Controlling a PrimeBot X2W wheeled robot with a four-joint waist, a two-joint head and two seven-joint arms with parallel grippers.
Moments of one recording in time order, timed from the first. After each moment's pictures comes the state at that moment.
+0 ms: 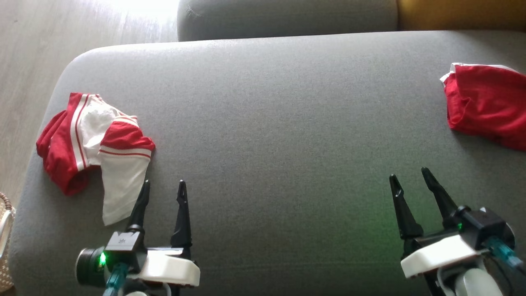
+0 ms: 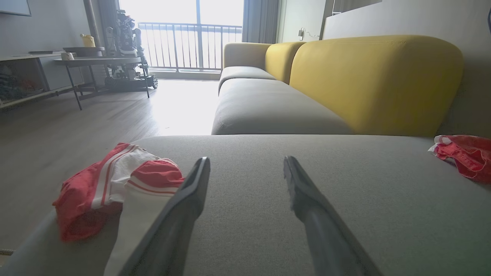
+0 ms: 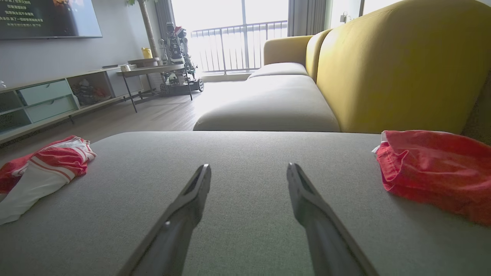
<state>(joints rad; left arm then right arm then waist) 0.10 0.05 -0.25 0.00 -0.11 0.15 -0.26 0.02 -0.05 -0.03 0.13 0.11 0.13 -0.25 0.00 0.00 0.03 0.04</state>
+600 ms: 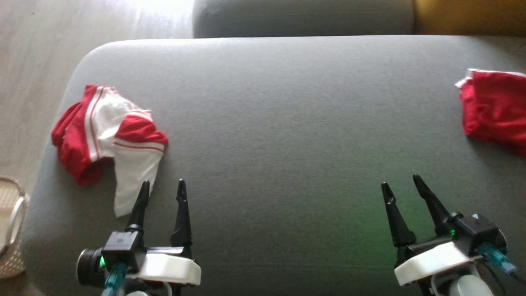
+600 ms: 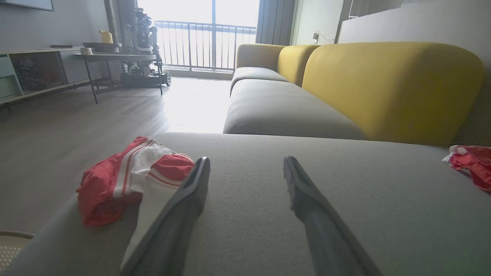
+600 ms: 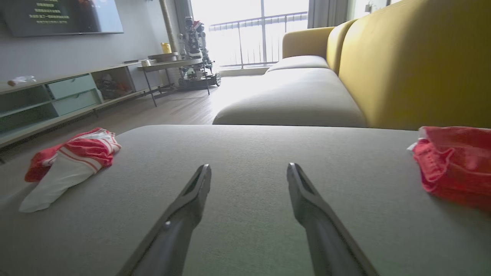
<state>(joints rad) 0.10 0.05 -0.26 0.00 -0.12 0.16 -0.26 0.05 -0.05 0.00 0.12 0.13 0.13 -0.25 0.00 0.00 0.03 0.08</state>
